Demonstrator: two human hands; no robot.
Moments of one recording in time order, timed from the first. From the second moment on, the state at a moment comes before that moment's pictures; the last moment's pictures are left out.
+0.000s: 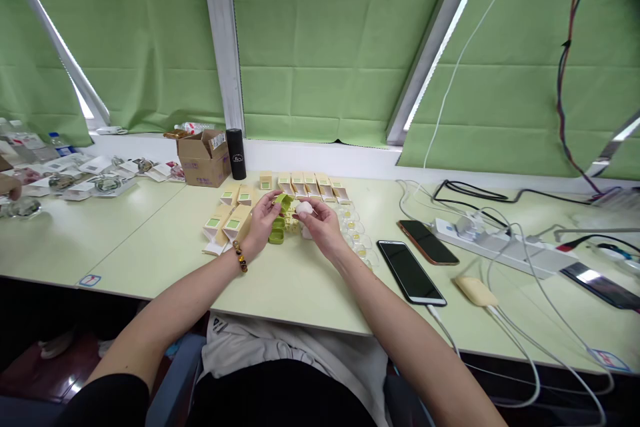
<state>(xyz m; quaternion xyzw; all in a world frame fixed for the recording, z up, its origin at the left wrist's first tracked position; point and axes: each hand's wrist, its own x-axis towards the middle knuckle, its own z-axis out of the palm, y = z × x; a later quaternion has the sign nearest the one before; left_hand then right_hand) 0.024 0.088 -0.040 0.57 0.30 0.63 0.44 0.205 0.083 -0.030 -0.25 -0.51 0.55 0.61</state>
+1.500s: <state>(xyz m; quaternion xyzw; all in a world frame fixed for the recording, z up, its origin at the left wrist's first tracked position) 0.034 0.063 -0.028 0.68 0.28 0.55 0.39 0.202 0.074 -0.031 -0.32 -0.58 0.38 0.65</state>
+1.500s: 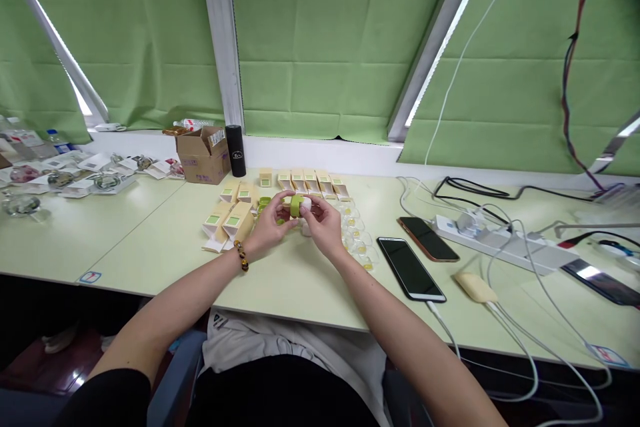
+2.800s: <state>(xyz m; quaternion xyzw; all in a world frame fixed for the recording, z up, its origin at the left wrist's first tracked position) 0.033 0.069 -0.033 0.72 0.34 0.56 0.23 0.205 0.070 -0.022 -0.31 -0.56 0.46 0.61</state>
